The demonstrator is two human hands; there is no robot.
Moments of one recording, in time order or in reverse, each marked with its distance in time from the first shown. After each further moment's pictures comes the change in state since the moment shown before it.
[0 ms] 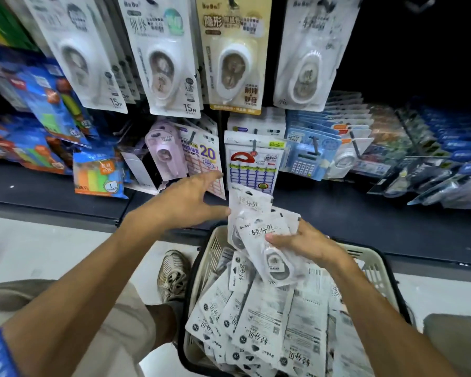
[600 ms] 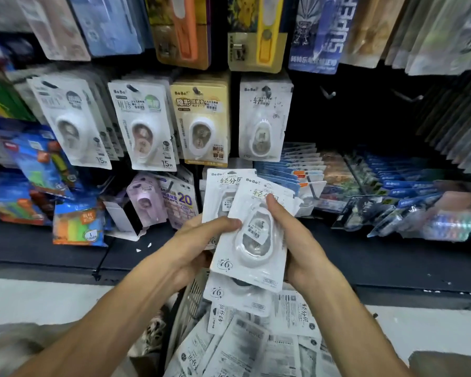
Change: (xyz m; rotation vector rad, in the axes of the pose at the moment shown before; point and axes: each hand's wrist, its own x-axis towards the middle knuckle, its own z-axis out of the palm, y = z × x) left_hand -0.024 0.084 0.015 -1.336 0.056 -0.130; right_hand -0.084 -0.113 -0.002 0.816 0.130 -0.141
